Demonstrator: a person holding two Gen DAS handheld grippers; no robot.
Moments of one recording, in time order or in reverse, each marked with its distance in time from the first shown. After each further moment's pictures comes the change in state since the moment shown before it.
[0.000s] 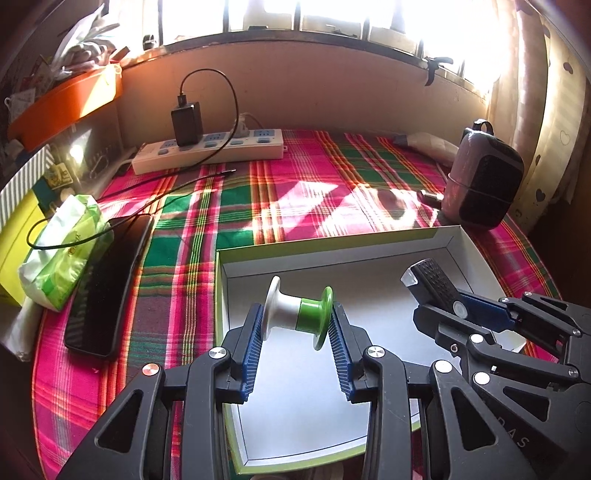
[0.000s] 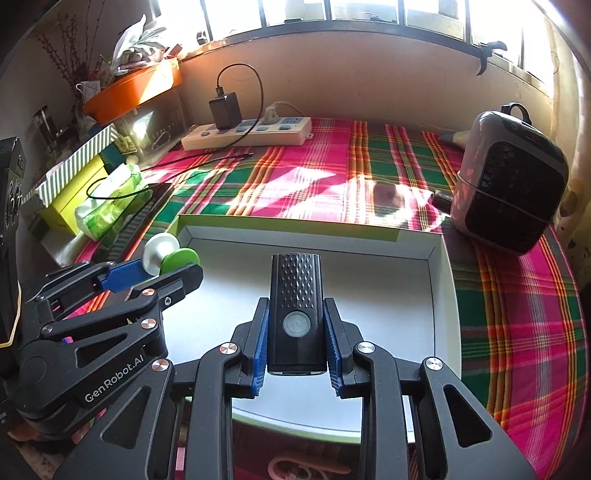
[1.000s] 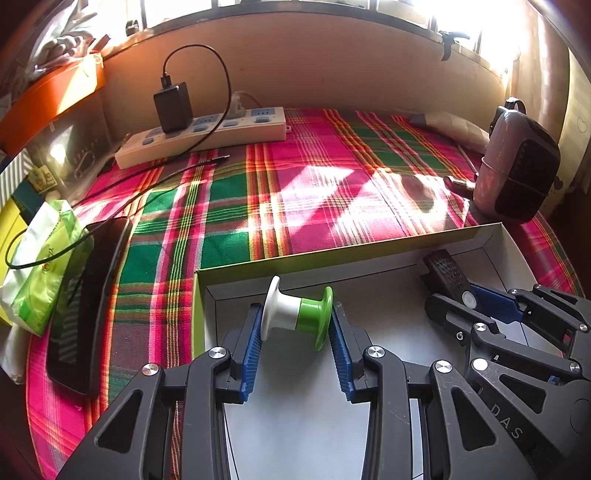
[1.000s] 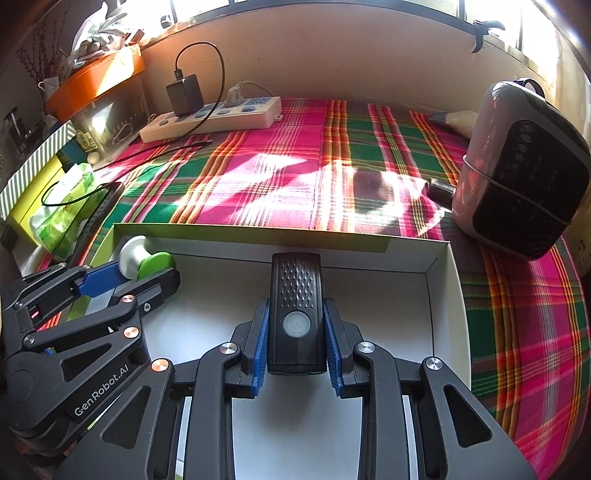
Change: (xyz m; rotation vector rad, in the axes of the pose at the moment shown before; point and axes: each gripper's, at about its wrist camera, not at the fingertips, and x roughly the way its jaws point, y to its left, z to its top) left arm 0.047 -0.002 0.015 0.024 0.064 0.039; right arm 0.039 -0.018 0.014 0.024 0.041 -0.074
